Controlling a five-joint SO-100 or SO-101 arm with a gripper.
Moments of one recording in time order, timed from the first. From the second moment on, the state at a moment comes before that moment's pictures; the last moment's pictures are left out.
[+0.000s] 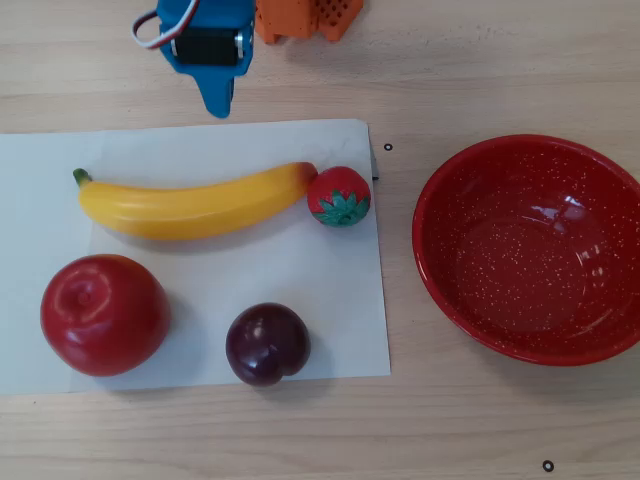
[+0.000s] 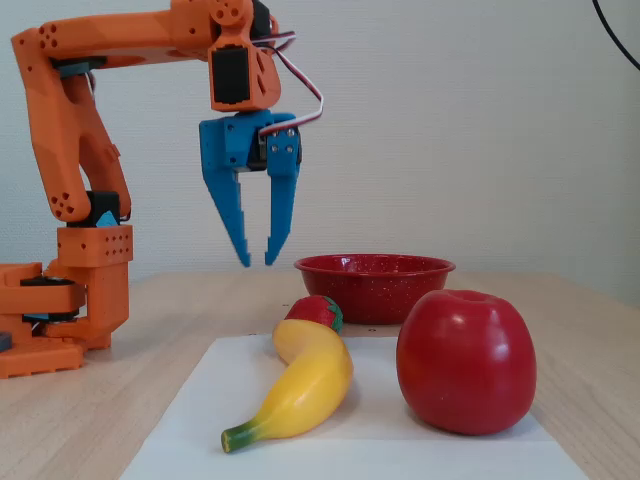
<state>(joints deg) -14.7 106.3 98.1 88.8 10.8</state>
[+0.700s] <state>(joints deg) -20.3 94.5 94.7 90.3 22.1</state>
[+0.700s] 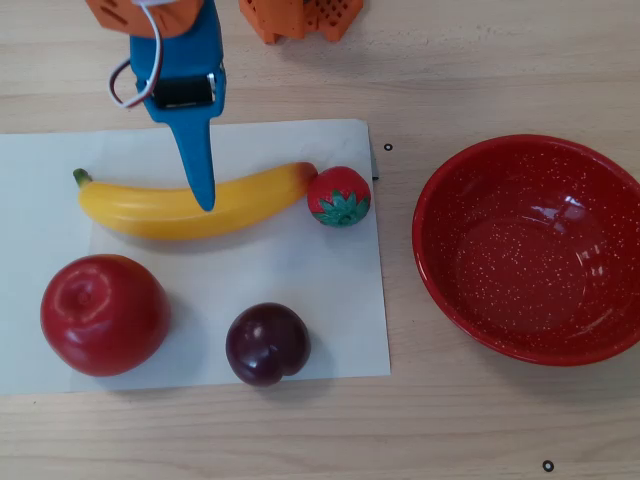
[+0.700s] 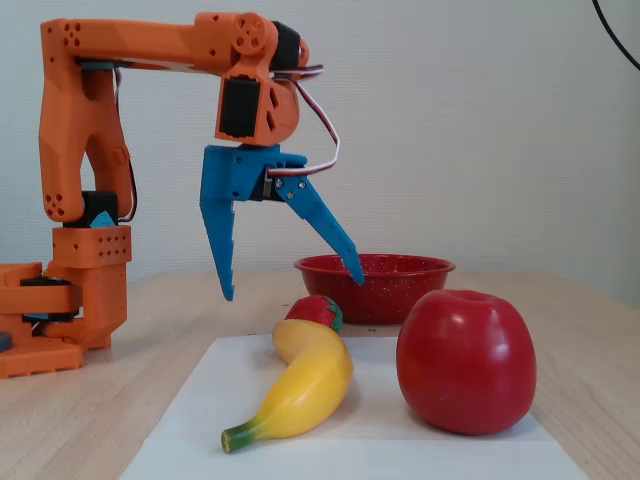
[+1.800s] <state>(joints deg) -21.1 77.9 98.2 70.1 25.8</state>
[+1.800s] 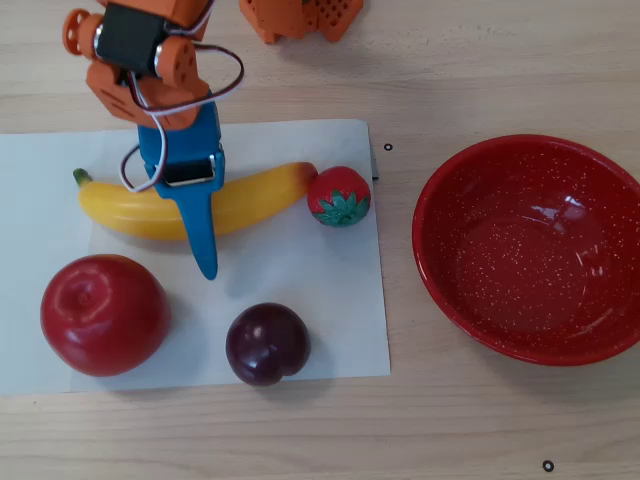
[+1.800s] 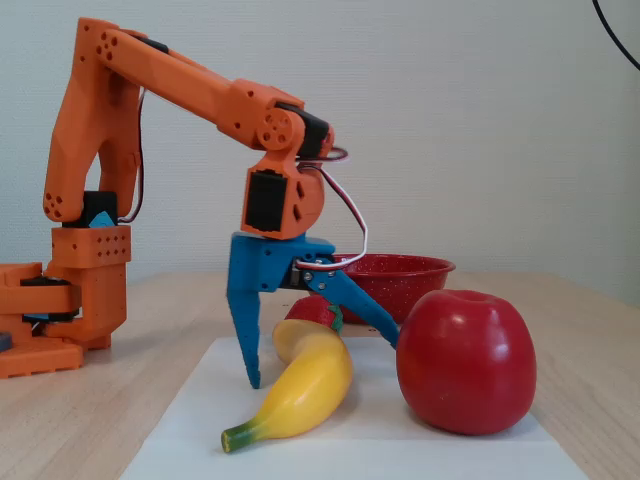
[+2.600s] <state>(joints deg) -21.1 78.0 98.1 68.3 26.1</state>
